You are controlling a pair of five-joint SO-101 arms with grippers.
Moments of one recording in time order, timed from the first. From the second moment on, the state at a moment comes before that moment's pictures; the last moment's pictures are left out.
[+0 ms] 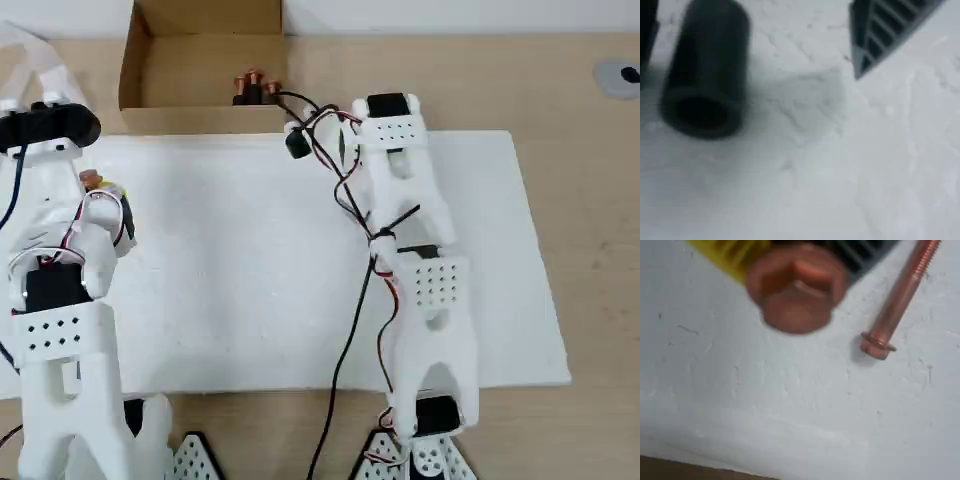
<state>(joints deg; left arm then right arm) -15.6 -47.6 45.5 46.7 -10.6 -12.3 51.4 -45.8 101.2 27.0</state>
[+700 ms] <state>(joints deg) -15.6 -47.6 45.5 46.7 -10.6 -13.0 53.8 -48.1 101.3 31.3</state>
